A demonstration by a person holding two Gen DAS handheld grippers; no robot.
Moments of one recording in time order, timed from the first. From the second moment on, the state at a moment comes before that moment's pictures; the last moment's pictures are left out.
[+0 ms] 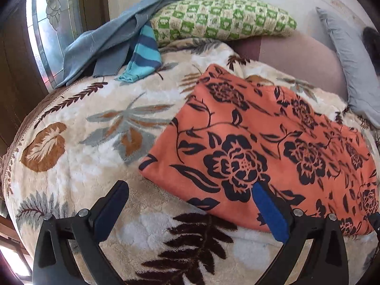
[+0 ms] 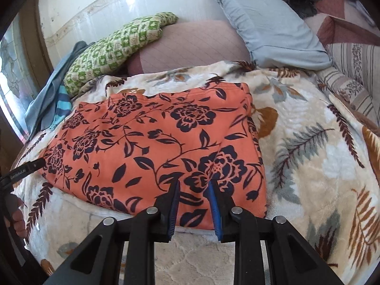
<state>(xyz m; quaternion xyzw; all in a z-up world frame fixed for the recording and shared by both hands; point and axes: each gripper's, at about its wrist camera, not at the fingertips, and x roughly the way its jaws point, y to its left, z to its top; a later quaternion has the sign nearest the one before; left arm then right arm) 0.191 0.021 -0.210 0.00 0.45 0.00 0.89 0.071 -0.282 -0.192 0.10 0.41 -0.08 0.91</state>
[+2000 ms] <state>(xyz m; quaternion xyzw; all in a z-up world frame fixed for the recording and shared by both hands) 0.071 -0.041 -0.082 0.10 0.26 -0.01 0.96 0.048 -0.279 -0.151 0.13 0.32 -0.03 0.94</state>
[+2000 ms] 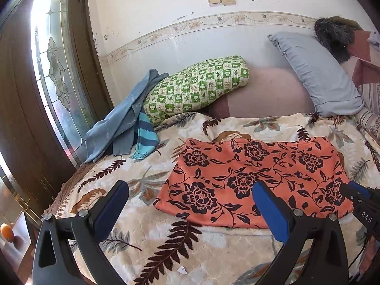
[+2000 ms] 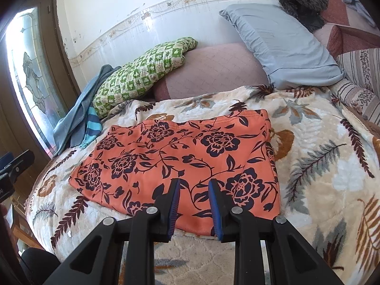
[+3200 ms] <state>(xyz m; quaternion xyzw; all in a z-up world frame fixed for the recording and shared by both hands) 0.207 0.091 -0.210 -0.23 0.51 0.01 0.83 0.085 -0.309 -0.183 0.16 0.39 -0.09 0.91</state>
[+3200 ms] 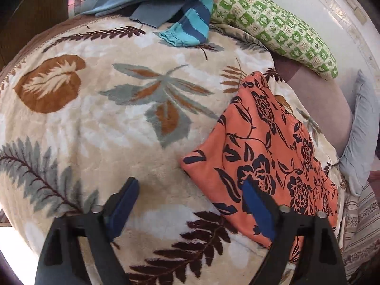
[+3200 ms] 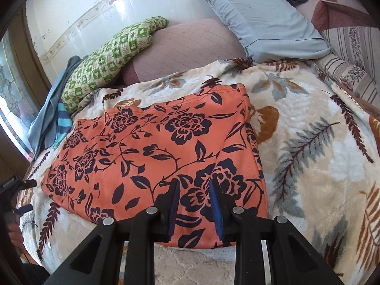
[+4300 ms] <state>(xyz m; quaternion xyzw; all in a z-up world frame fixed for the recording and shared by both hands) 0.212 -0.062 -0.086 -0.08 0.38 -0.21 0.90 0.072 -0.377 -0.192 0.29 0.35 -0.12 0.88</state>
